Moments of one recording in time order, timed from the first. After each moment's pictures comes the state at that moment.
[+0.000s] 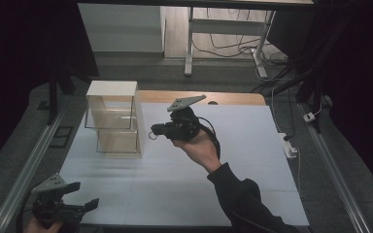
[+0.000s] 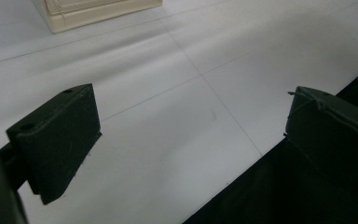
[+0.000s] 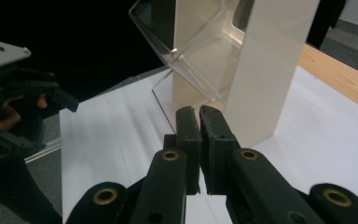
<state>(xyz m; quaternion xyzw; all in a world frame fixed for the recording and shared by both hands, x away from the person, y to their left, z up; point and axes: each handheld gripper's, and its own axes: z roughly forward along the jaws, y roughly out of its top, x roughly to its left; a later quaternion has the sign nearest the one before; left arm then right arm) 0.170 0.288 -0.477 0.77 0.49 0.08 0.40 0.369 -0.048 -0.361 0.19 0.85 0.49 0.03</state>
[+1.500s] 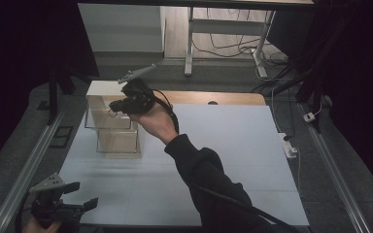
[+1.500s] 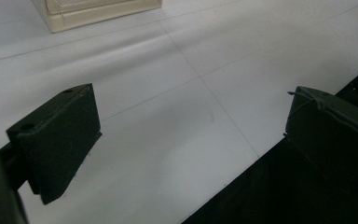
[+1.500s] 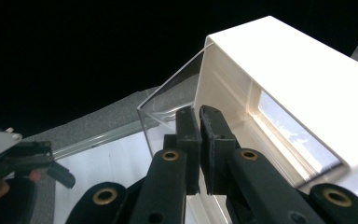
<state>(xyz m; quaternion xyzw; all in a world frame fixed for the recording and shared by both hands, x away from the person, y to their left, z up) 0.171 0.291 -0.478 0.76 0.49 0.07 0.41 0.404 0.067 -0.323 0.16 0.86 0.49 0.02</state>
